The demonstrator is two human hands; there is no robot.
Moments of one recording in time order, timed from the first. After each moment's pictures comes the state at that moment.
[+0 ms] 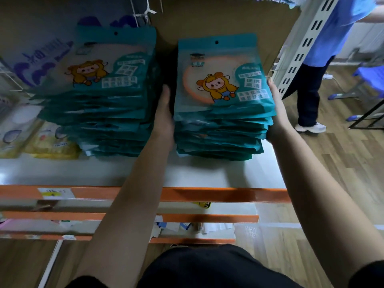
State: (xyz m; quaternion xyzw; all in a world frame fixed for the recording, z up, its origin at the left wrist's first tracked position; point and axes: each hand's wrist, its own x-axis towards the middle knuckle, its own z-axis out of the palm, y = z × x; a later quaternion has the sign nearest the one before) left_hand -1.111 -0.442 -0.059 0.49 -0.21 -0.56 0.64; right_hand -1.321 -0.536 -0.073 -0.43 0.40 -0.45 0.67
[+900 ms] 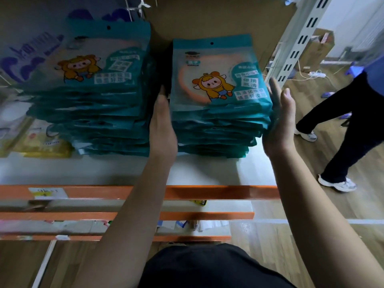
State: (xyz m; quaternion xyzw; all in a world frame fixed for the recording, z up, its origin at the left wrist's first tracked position) left_hand -1.126 -0.411 -0.077 0.54 -0.32 -0.37 0.68; right_hand -1.328 -0.492 -0.074 -0.46 0.38 -0.55 0.59
